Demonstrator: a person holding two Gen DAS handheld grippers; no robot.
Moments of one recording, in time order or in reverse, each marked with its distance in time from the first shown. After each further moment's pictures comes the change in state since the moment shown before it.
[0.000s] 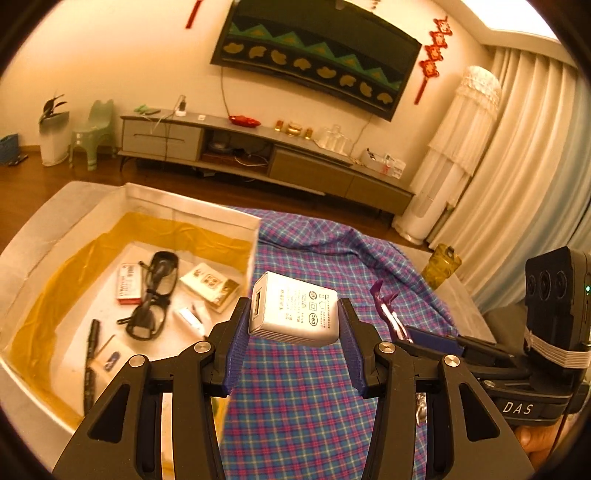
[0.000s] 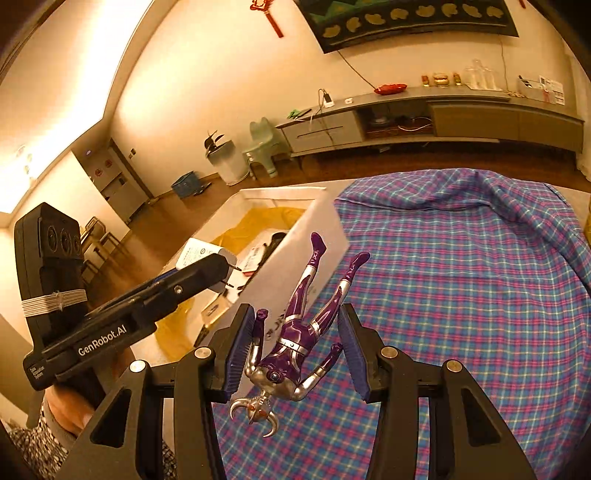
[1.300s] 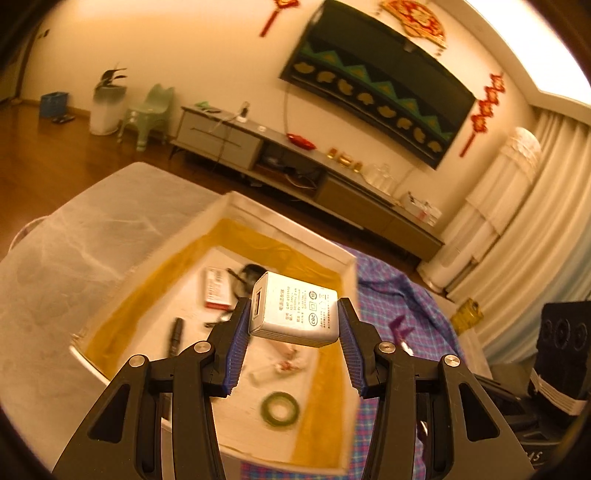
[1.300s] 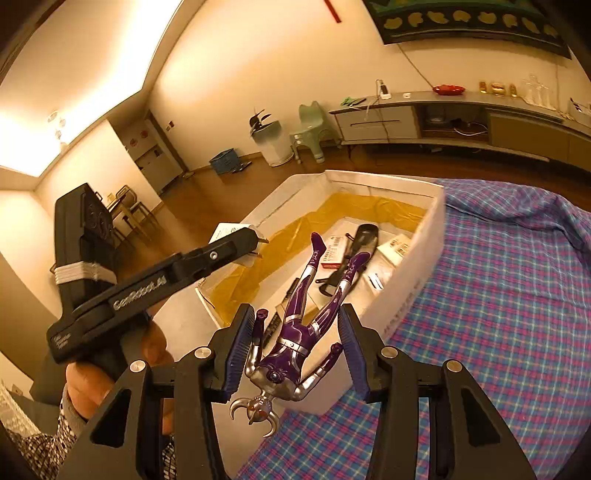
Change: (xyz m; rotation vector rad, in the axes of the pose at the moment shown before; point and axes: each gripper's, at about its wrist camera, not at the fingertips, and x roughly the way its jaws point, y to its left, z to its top) left arm -0.044 0.123 0.010 -0.220 -0.087 0.085; right arm 0.055 0.102 0.003 -0.128 0.060 0.117
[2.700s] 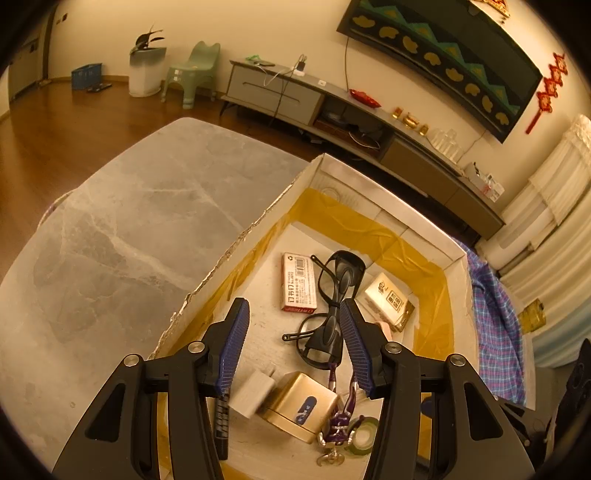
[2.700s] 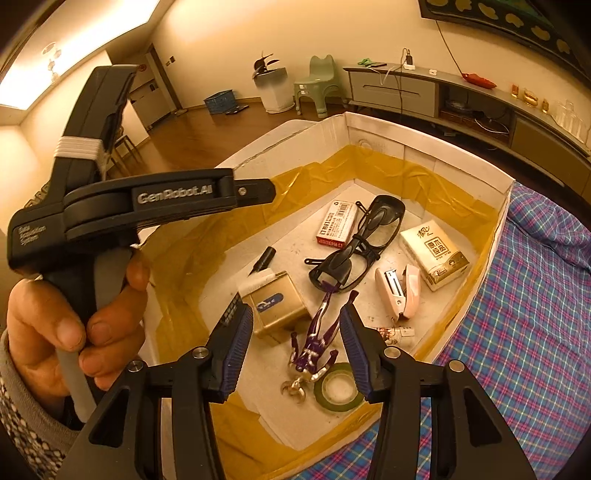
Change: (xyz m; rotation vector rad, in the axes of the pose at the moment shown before) left arm 0.084 0.056 0.021 -0.029 0.189 0.222; right arm 0.111 0.009 0.004 -0.160 0.198 -0.095
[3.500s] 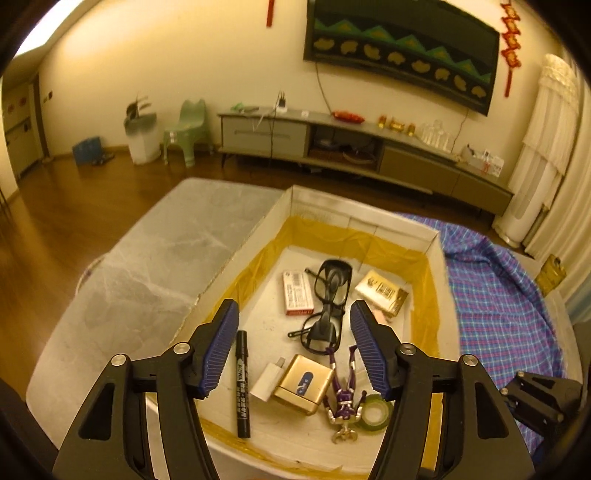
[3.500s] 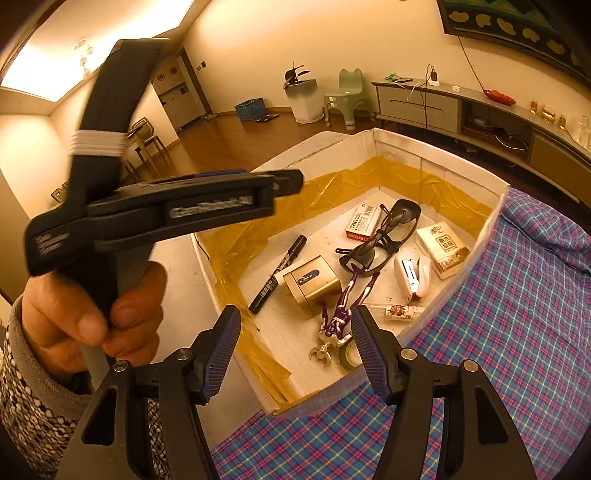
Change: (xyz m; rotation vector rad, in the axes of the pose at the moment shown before) left arm -0.068 -0.049 -0.028 0.219 -0.162 0.116; right arm -0.050 0.012 -0.030 -0.050 -0.051 0.084
